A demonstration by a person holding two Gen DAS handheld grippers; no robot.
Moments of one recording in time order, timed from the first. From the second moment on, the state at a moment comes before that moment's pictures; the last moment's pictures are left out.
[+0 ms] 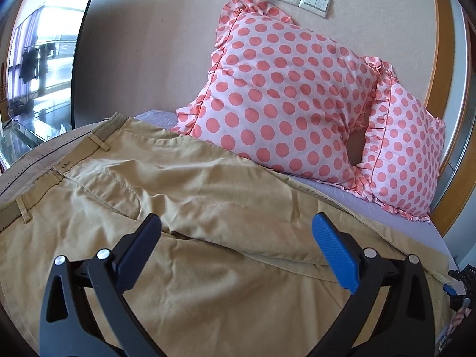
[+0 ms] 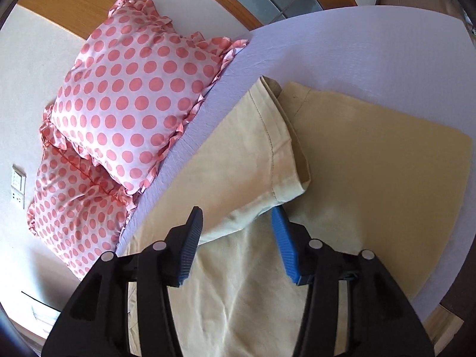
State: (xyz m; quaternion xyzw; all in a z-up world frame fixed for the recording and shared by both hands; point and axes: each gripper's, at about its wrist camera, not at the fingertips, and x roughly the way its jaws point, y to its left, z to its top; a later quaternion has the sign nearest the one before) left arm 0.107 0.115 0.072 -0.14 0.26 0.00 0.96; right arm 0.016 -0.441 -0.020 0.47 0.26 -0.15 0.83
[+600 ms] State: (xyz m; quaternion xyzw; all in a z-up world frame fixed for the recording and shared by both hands) left arm 0.207 0.184 0.077 -0.25 0.36 0.00 0.90; right arm -0.040 -0.476 -0.030 0.50 0.13 -0.14 0.85
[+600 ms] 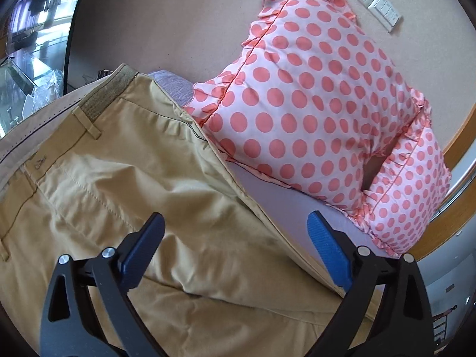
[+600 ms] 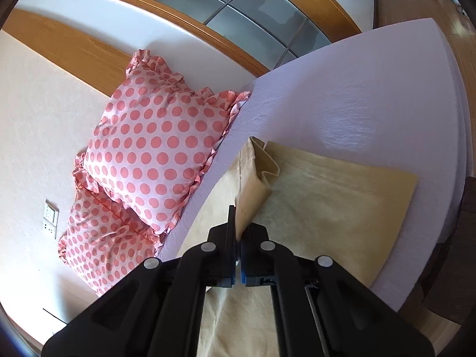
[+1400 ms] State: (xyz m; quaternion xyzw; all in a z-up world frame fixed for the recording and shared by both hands) left arm 0.030 0.247 0.066 -0.30 0.34 0.05 0.89; right arm -0.074 -0.491 -0.028 0.48 0.11 -0.16 0.86
